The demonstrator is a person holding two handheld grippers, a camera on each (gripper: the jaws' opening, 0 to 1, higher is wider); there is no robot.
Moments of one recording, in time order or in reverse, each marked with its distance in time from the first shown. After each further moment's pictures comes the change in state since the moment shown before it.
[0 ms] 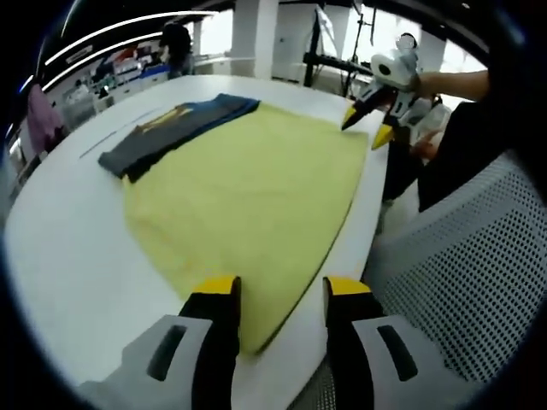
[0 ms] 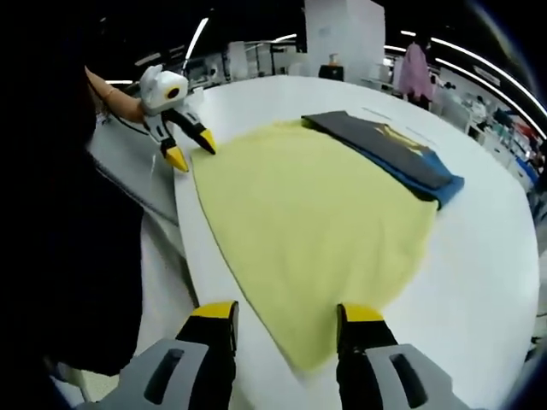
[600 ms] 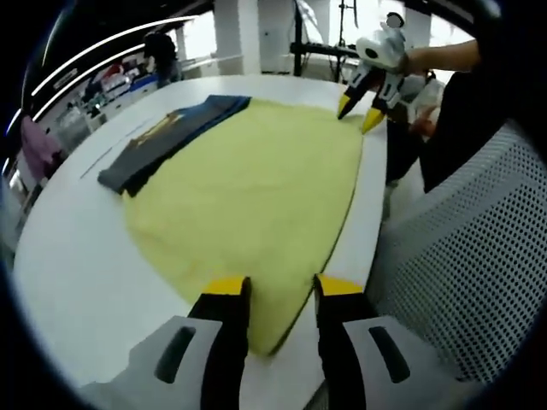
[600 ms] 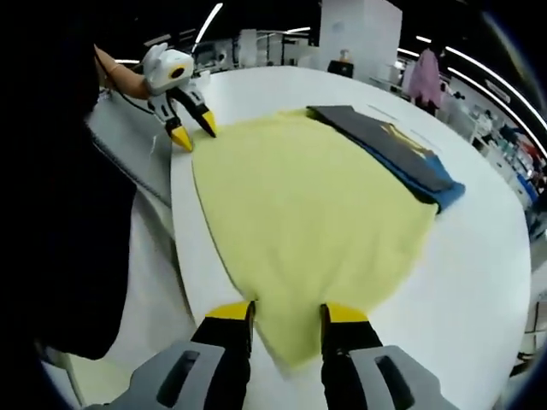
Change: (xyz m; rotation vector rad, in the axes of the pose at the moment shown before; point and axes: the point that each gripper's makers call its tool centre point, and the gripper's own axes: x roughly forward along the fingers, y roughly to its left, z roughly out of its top) left arm -0.001 0.011 0.000 0.091 0.040 0.045; right arm 0.002 -0.010 -0.002 -0.052 0.023 -0.034
